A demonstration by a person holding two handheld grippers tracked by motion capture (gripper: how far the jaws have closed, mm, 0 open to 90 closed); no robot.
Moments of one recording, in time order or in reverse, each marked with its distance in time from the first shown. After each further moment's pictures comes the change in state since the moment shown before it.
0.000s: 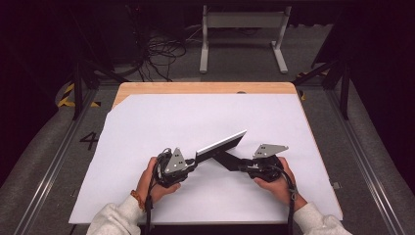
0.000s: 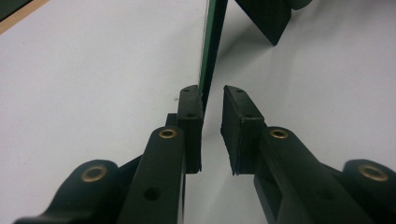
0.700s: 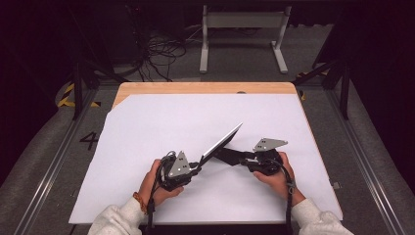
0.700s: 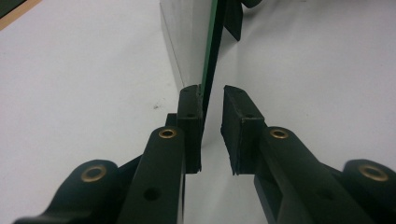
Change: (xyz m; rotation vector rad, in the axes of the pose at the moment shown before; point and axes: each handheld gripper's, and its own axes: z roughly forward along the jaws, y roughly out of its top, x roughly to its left) left arm -0.012 0.006 0.002 0.004 -0.027 0.034; right arm -0.013 0.006 0.006 -0.004 -0.069 0.025
